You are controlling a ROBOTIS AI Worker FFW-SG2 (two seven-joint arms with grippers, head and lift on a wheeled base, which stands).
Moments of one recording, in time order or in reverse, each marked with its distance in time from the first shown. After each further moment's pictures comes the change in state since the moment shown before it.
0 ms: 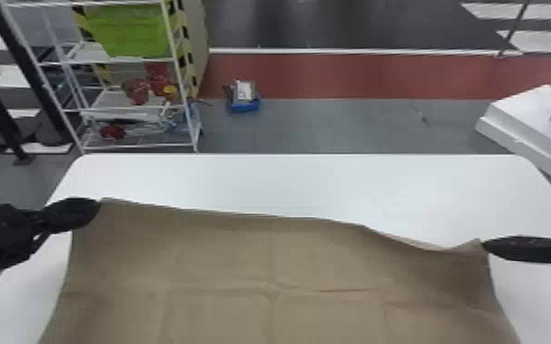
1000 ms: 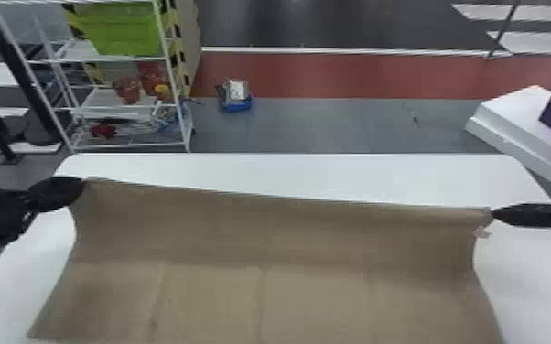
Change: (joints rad) left arm -0.080 -0.001 0.016 0.095 -0.035 -0.127 0.077; right arm -0.144 -0.077 0.043 0.154 0.042 -0.075 -0.006
